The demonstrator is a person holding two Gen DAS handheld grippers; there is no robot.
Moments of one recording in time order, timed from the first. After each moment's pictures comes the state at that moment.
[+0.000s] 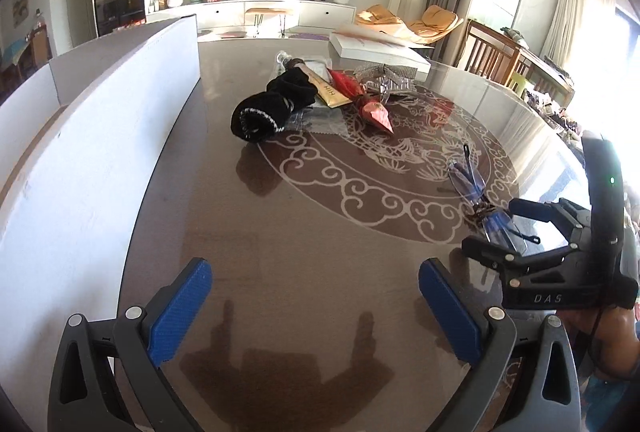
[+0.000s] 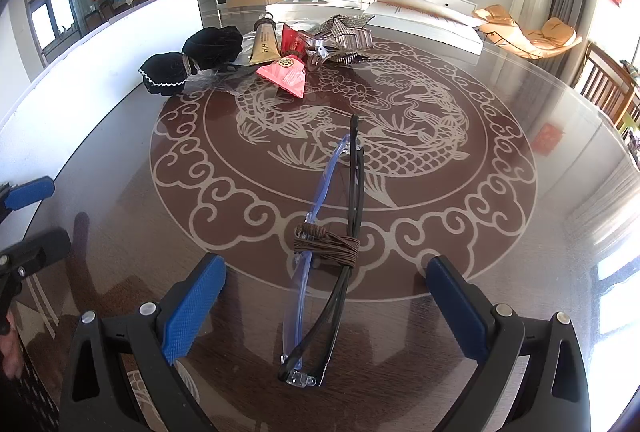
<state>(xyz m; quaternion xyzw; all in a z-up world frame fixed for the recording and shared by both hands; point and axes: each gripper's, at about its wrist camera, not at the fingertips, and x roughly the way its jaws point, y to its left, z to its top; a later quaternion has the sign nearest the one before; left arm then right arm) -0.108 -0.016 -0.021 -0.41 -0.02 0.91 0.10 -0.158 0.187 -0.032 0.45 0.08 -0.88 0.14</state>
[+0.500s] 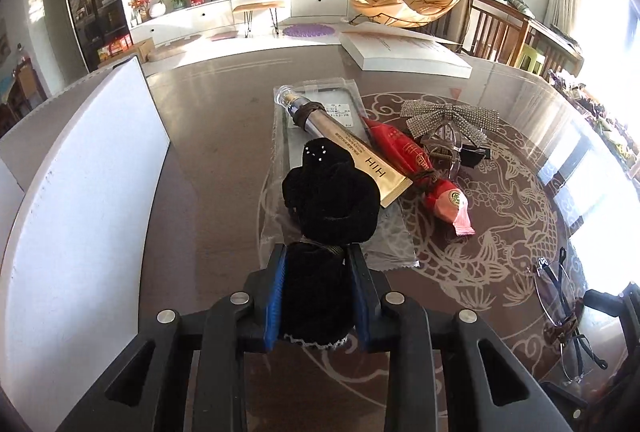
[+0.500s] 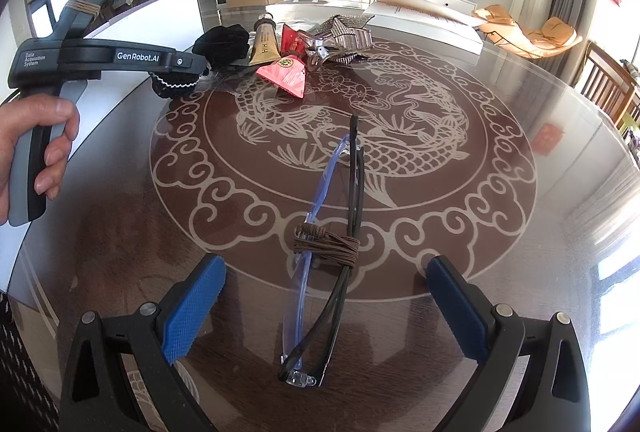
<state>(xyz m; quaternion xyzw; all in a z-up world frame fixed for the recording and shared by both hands) -0.246 -0.011 -0.029 -0.43 0.03 0.90 0.09 -0.158 0.189 -0.031 0.45 0.08 -0.88 0.14</state>
